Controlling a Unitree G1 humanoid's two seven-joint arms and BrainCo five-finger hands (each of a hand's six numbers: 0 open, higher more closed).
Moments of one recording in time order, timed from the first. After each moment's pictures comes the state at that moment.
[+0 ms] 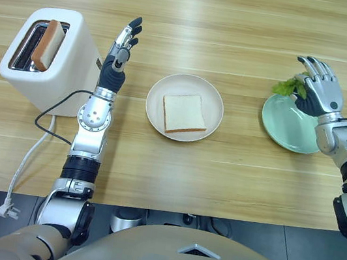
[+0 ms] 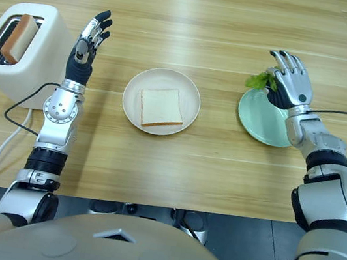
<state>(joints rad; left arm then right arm) -0.23 0.21 0.05 0.27 0.01 -0.47 -0.10 -0.72 -0.75 0.52 1.09 -0.89 -0.62 -0.78</state>
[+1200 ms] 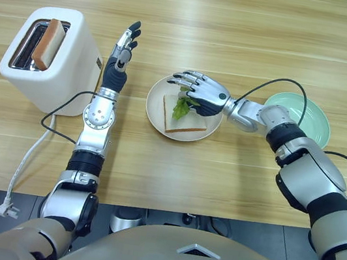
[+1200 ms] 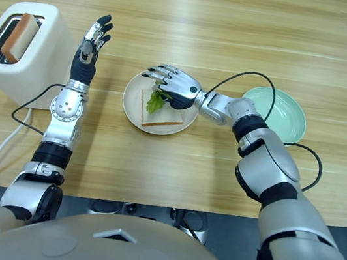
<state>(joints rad) -0.30 0.20 0.06 0.44 0.04 -0.56 -0.07 -0.92 -0.32 0.83 1.12 -1.10 -0.81 -0.62</state>
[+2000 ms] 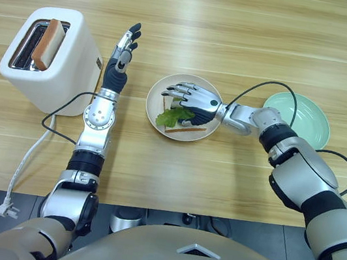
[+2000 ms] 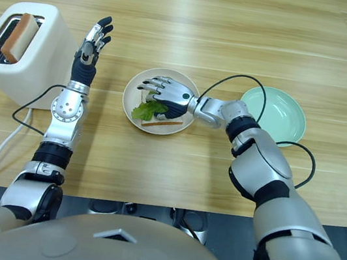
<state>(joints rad) -0.30 0.20 0.06 0.47 0.04 -0.58 -0.07 -0.92 -0.28 0.87 1.16 -1.09 -0.84 -0.56</state>
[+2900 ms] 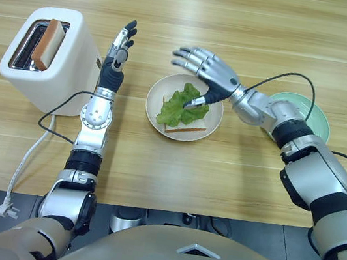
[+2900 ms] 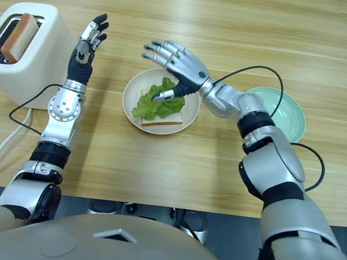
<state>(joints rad) -0.30 0.22 0.09 0.43 0.04 -0.59 -0.05 -0.93 -0.38 0.64 1.02 -0.86 -0.91 -0.62</state>
